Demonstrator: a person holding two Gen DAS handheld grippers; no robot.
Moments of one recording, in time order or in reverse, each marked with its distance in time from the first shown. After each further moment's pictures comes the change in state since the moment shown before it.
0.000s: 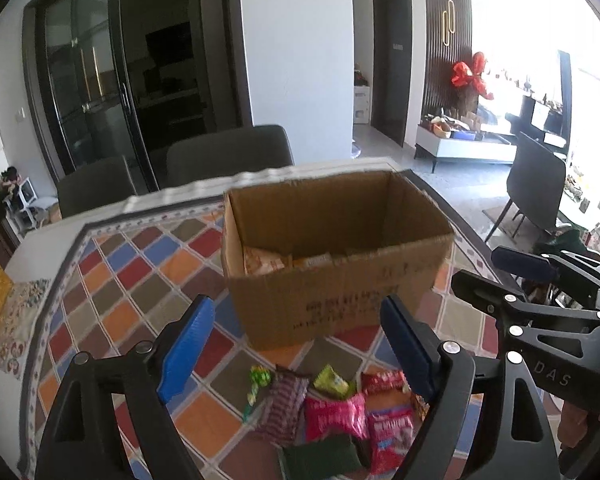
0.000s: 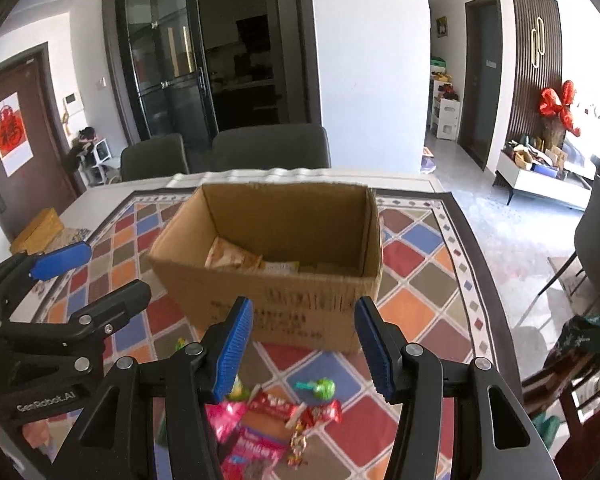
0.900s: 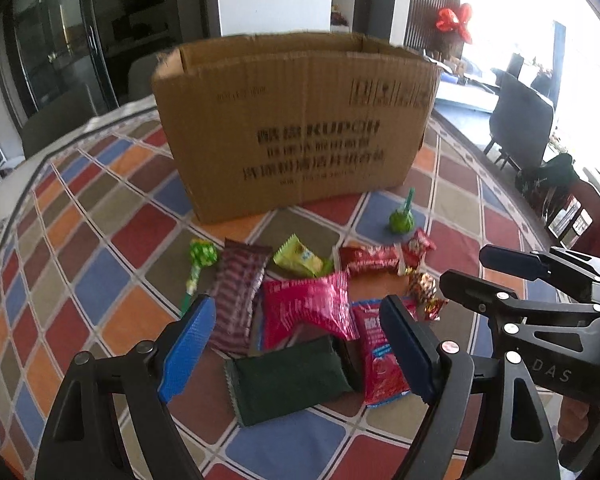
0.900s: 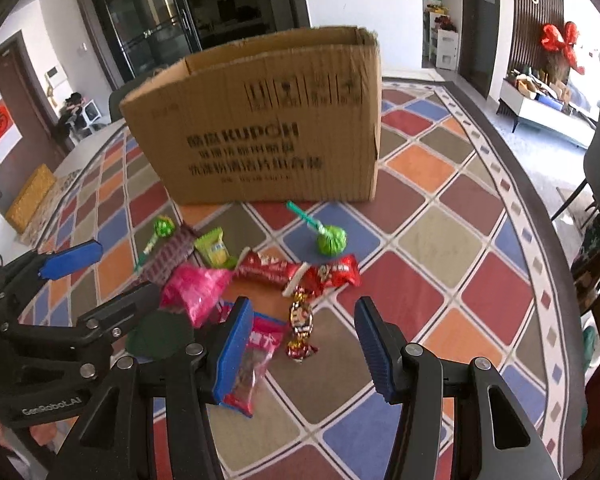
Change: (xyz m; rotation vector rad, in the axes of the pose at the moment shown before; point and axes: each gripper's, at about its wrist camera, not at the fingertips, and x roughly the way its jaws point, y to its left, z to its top) left arm 0.055 -0.020 -0.104 0.014 0.229 -0.099; right arm 0.037 -0.006 -0.115 0.079 0.237 0.023
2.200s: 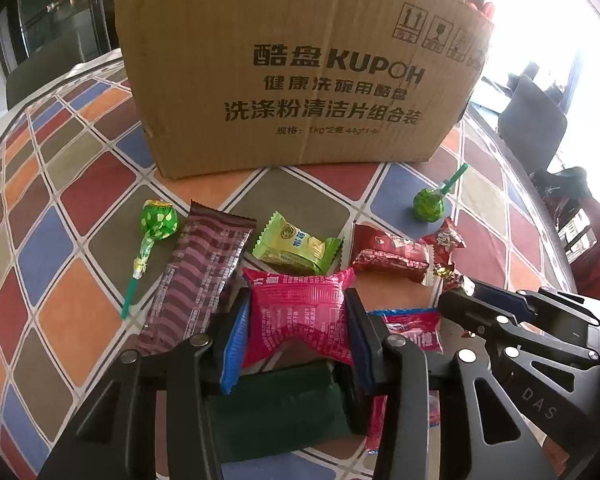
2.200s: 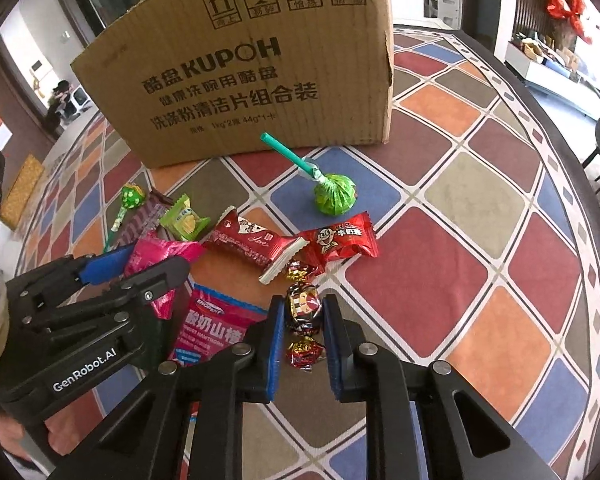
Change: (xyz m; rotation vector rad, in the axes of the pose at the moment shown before) left arm 0.062 0.007 0.001 -0.099 0.105 -0.051; right arm 0.055 -0.003 -0.006 0.049 0.130 0.020
